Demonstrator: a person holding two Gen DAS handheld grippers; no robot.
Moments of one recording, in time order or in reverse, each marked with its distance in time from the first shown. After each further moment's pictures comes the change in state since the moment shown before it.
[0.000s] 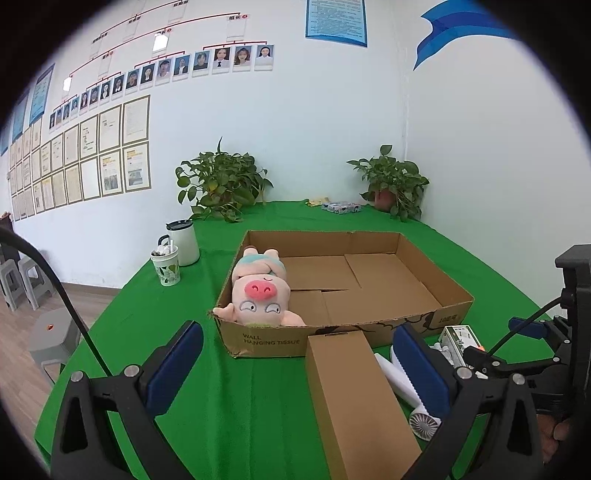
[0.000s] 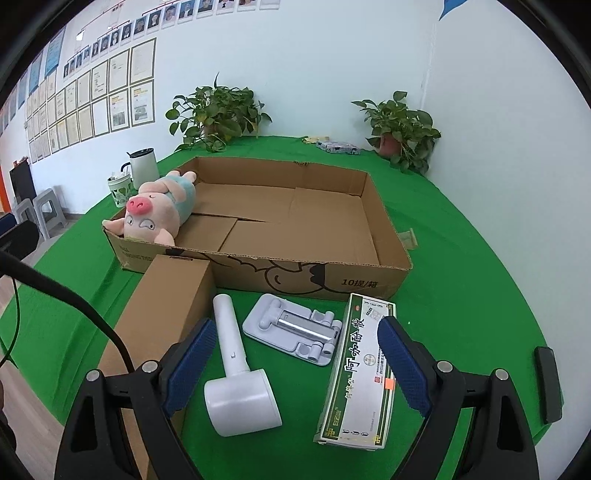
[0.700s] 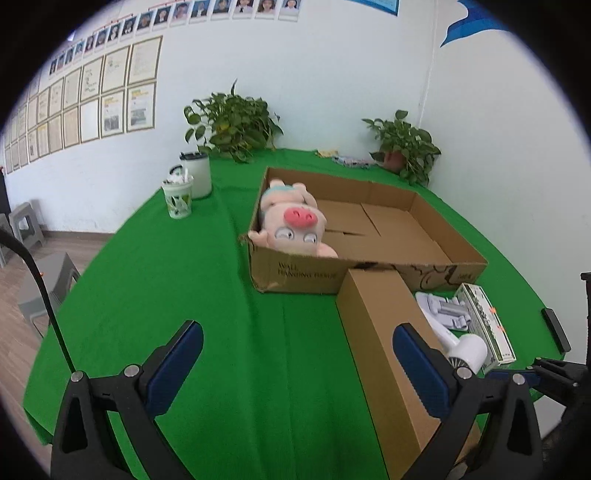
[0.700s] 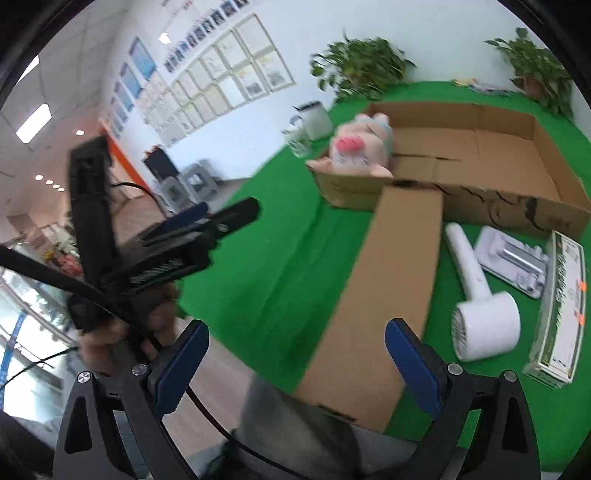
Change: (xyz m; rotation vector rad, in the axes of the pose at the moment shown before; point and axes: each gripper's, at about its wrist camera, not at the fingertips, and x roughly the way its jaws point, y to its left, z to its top) left arm 0.024 0.063 -0.046 -0.102 0.222 -0.082; right arm -0.023 0.099 -0.030 -0.020 0.223 0.625
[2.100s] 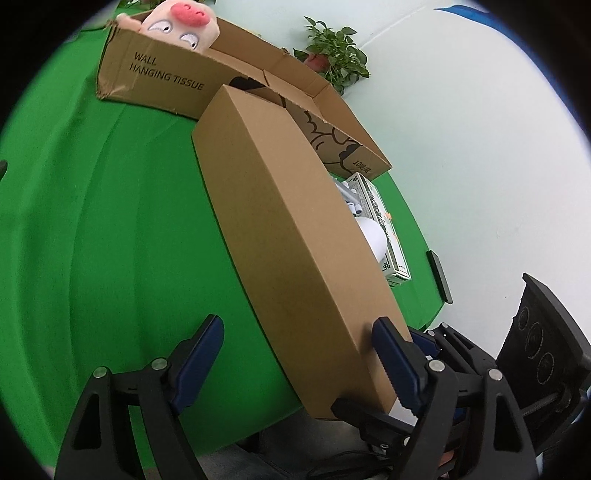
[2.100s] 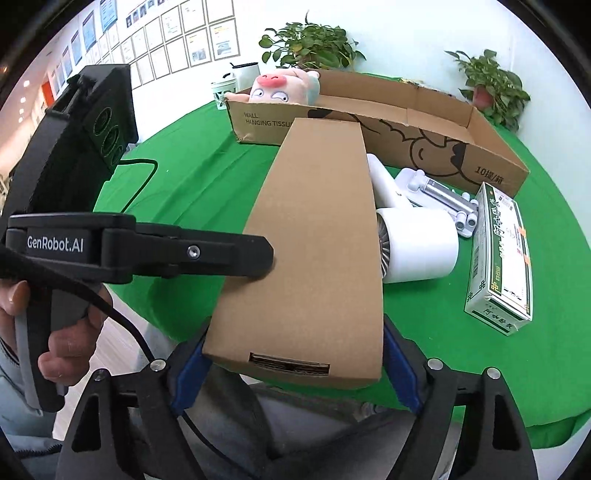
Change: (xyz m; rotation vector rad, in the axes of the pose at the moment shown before) left arm 0.064 -0.036 -0.086 -0.211 0.410 -0.571; right arm 0.023 -0.022 -0.071 -0.079 0.030 -0.328
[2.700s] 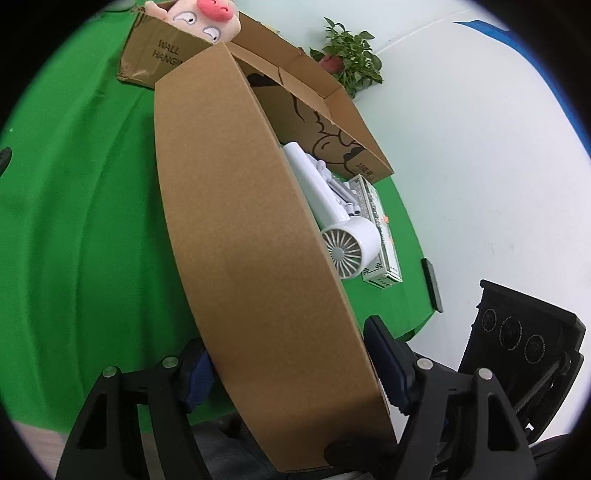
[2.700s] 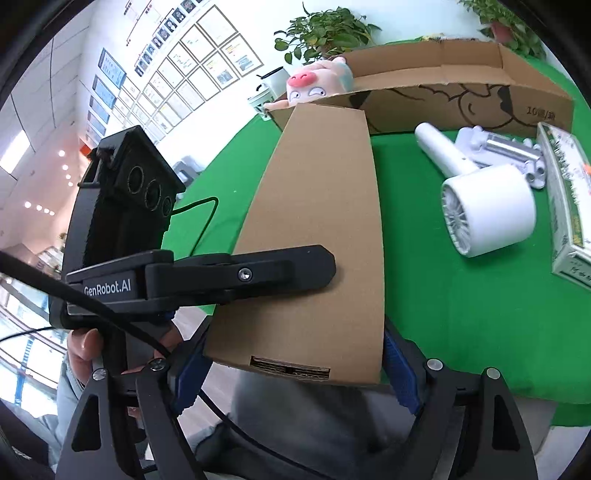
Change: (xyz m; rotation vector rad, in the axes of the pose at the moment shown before) left arm -0.007 0.006 -0.003 -0.078 0.010 0.013; right arm 0.002 -0.011 0.001 0.214 0.024 0.412
